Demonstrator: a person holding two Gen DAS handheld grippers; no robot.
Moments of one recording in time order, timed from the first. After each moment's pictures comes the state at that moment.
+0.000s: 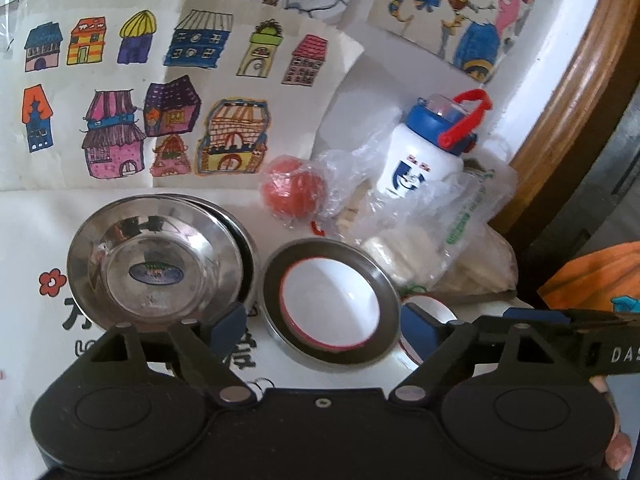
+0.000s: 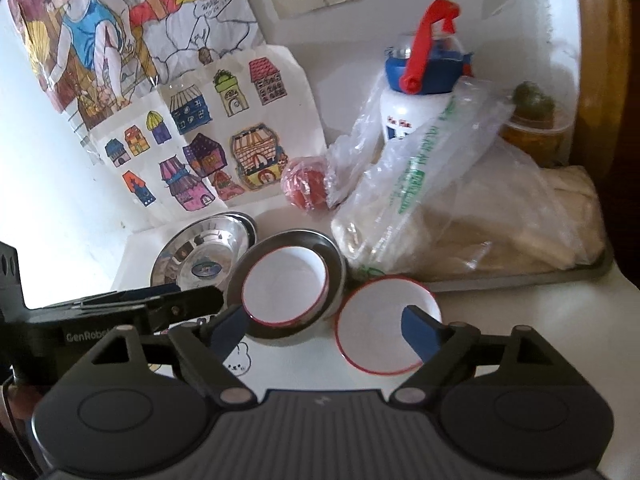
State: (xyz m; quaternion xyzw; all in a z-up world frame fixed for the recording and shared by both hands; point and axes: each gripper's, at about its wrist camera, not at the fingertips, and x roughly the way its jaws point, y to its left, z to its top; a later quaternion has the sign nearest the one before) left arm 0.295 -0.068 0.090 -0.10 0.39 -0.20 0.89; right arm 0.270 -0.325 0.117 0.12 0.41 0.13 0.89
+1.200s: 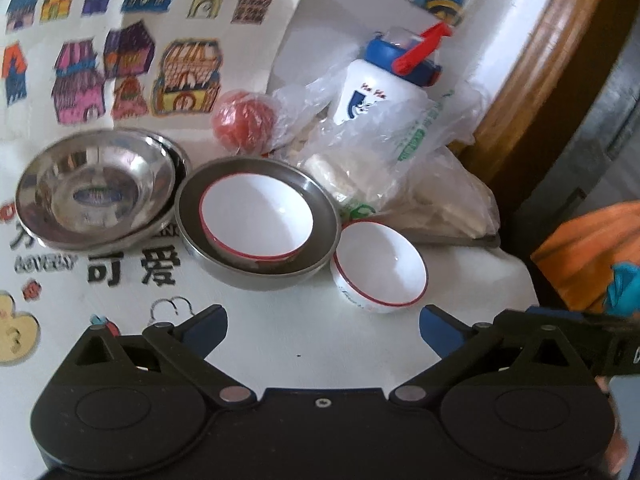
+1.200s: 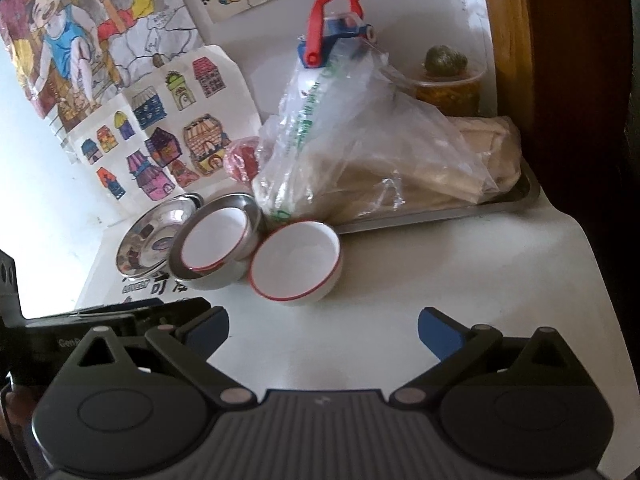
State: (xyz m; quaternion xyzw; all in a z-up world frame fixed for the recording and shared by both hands) left arm 0.254 -0.131 0.055 -0.10 0.42 -0.20 0.88; right arm 0.224 -0.392 0.072 0.14 0.41 0.10 0.90
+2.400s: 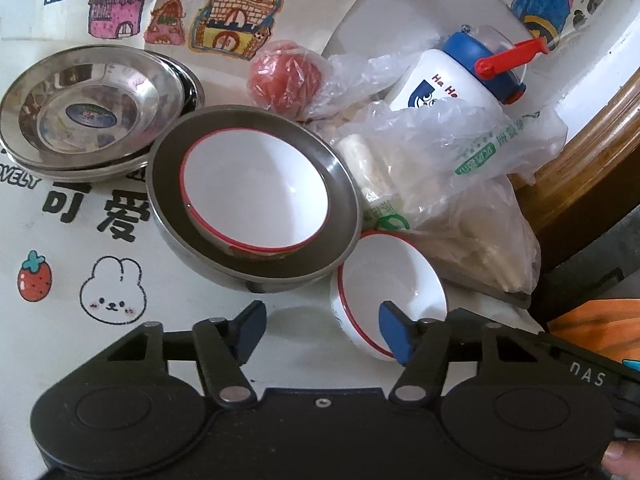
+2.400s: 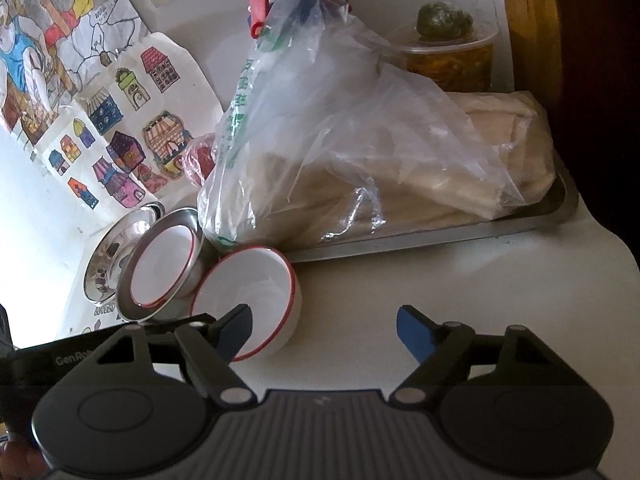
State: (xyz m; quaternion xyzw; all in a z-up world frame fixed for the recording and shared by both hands) left arm 0.291 -0.162 0.022 -0.20 0.45 -0.11 0.86; right arm 0.295 -0.406 0.034 0.16 0.44 0.12 0.88
